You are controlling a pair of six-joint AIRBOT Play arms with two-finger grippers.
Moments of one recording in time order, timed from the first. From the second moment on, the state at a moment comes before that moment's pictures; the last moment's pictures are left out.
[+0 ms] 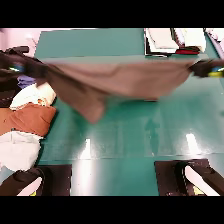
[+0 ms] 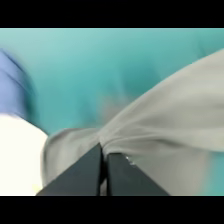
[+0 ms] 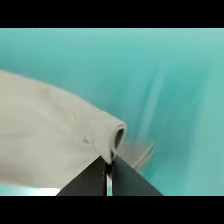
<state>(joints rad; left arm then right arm) -0.26 -0.88 1.36 1.56 -1.04 -1.53 -0.19 -0.90 1.25 -1.19 1.12 1.27</state>
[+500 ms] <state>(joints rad) -0.26 -0.61 1.69 1.57 -1.17 -1.54 -0.39 -0.65 1.50 -1.19 1.30 1.28</state>
